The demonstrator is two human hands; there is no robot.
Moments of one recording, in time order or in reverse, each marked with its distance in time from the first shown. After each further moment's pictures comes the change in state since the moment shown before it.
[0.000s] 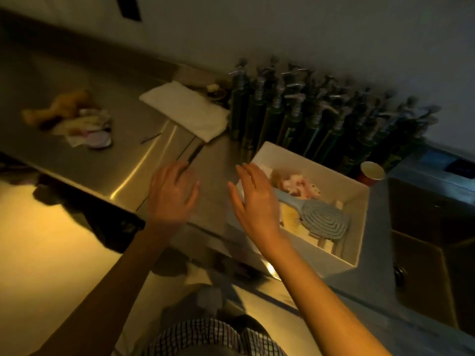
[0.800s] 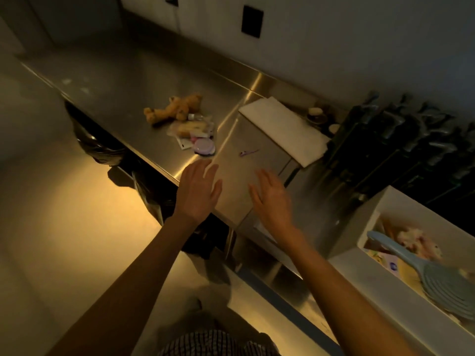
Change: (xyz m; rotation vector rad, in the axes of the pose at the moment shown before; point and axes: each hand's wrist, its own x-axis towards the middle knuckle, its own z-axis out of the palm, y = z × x) left_hand -0.007 -0.222 -0.054 0.123 -0.076 -0.207; right_hand 0.072 -0.169 0.156 0.160 -0.238 -0.086
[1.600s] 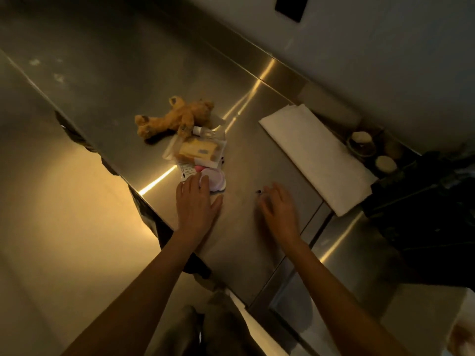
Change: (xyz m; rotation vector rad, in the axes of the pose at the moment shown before) left_hand 0.113 -0.100 0.128 -0.007 -0.178 -0.383; right_hand 0.162 0.089 0.123 0.027 -0.254 0.145
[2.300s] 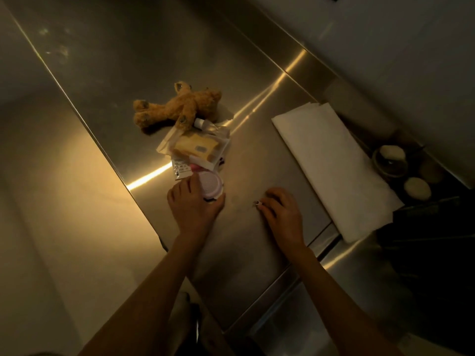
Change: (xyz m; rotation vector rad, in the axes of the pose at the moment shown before) left_hand 0.013 0.024 0.038 -0.018 0.138 -0.361; right_hand 0.048 0.055 0.015 0.024 0.078 -0.318
